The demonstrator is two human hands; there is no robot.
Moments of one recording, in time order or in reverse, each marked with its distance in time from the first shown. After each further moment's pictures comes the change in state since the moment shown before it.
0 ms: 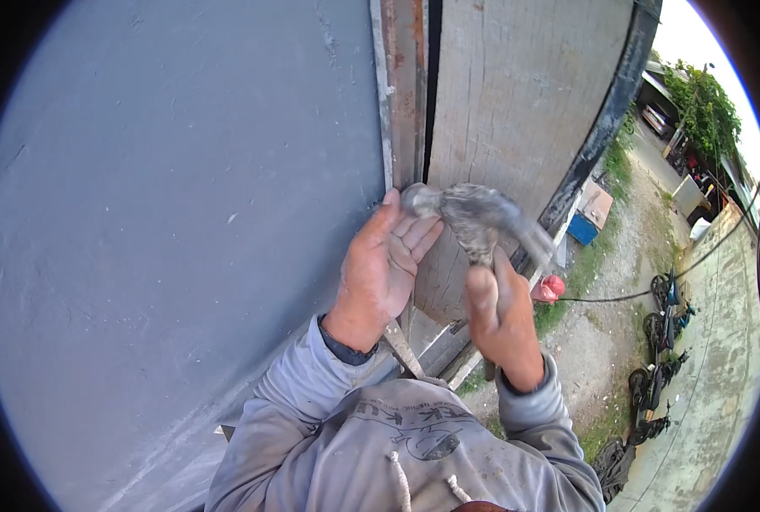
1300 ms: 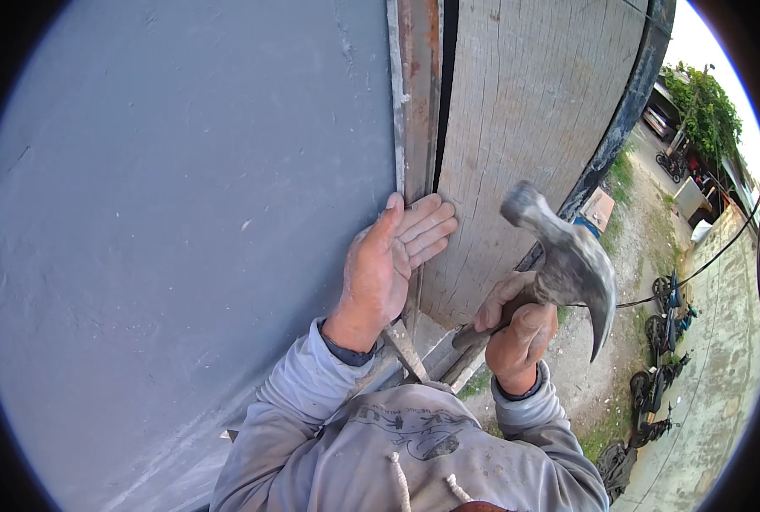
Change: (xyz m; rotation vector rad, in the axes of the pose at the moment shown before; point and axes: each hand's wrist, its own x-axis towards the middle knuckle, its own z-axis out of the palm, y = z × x) left_hand 0.001 0.014 -0.004 0.242 -0.007 -0.012; right_hand -0.017 -0.004 0.015 0.589 0.251 -0.035
